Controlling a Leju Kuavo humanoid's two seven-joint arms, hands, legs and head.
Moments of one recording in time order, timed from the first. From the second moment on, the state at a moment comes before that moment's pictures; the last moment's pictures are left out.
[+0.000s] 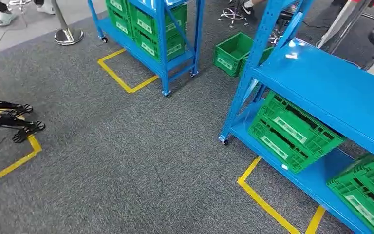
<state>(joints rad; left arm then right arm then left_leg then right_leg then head) -0.09 -0.02 -0.43 -0.21 -0.11 0.05 0.27 -0.16 0.08 -1.26 -0.09 1.56 -0.10 0.07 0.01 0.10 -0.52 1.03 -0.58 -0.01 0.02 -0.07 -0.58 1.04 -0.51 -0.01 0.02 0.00</state>
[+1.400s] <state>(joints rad) -0.08 -0.01 -0.43 -0.21 -0.09 0.04 0.27 -0.17 0.10 -1.27 -0.09 1.57 -0.11 0.06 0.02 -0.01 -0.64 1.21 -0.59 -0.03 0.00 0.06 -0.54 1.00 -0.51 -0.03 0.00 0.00</state>
